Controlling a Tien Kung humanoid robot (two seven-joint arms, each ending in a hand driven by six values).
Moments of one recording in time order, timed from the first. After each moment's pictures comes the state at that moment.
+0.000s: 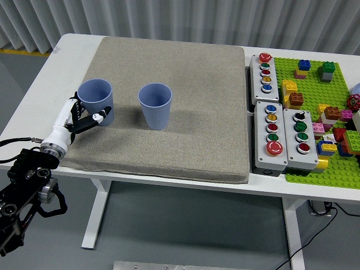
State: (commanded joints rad) left arm -0.24 0.26 -1.20 -1.17 1.13 0.12 -0.16; right arm 0.15 -0.11 1.30 0.18 -1.32 -0.03 -0.18
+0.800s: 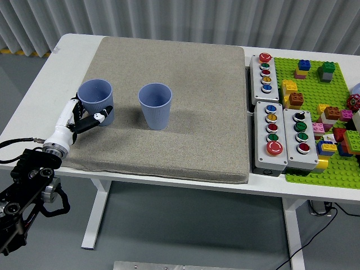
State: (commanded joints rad) left arm -0.25 0.26 -1.19 -1.16 1.13 0.14 -0.15; right arm 0.15 -0.11 1.30 0.18 -1.32 -0.03 -0.18
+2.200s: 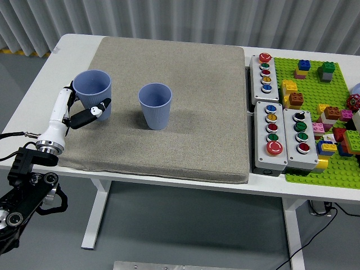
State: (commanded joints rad) left arm -0.21 0.28 -1.21 -1.34 1.48 0.30 -0.12; right arm 0.14 -0.11 1.32 0.18 -1.35 -0.02 -0.19
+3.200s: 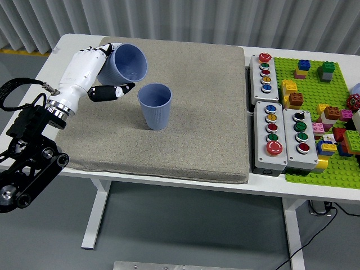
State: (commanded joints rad) left arm -0.45 0.40 -1.04 -1.34 2.05 0.28 0.01; right arm 0.15 -0.12 1.29 0.18 -1.32 -0.03 -0.18
